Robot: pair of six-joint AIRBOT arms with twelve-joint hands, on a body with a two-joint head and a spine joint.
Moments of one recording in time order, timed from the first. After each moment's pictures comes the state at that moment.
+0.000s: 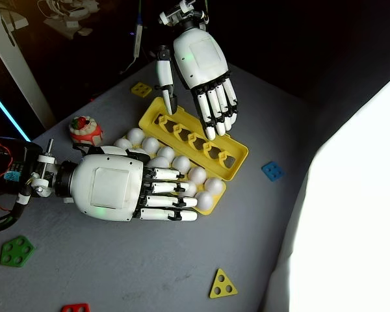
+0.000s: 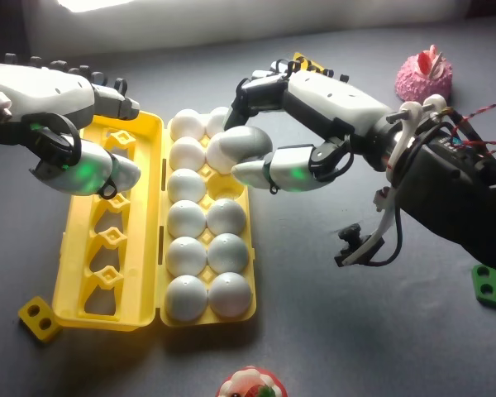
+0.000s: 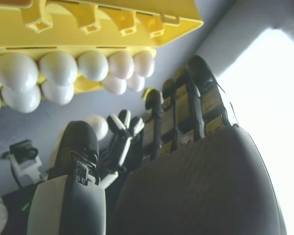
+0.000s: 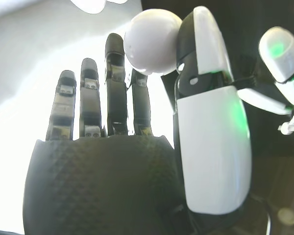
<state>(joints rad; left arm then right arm) 0.35 -0.77 0.84 -2.15 -0.45 3.00 -0.47 -1.41 1.22 0.63 0.65 -0.92</state>
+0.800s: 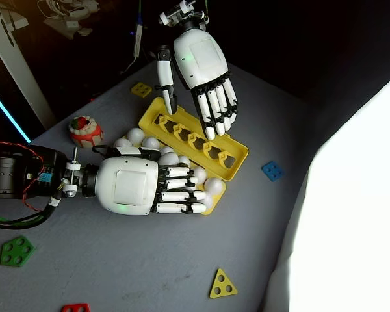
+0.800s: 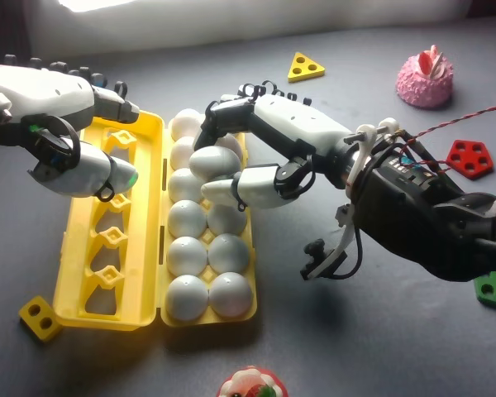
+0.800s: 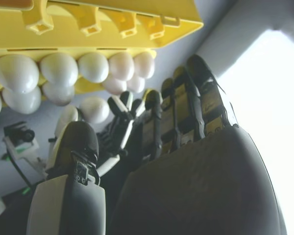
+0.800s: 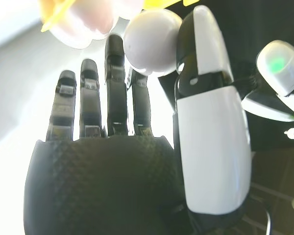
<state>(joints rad) 0.35 -0.77 0.84 -2.15 -0.45 3.00 -0.50 -1.55 1.36 0.55 0.65 -0.80</state>
